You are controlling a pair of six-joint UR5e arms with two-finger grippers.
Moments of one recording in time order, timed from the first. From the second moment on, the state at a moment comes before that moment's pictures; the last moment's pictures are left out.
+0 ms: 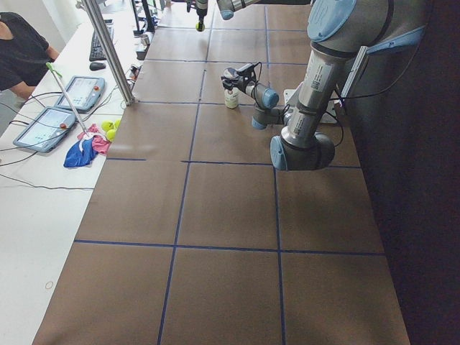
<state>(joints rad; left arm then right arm) -0.26 -2.18 -1.32 -3.32 -1.06 -0.34 1.20 -1.30 1.27 -1.12 1.96 0.53</state>
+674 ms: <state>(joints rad) -0.25 -2.18 -1.32 -3.32 -1.06 -0.33 1.07 -1.29 1.94 -1.51 2.27 0.80</state>
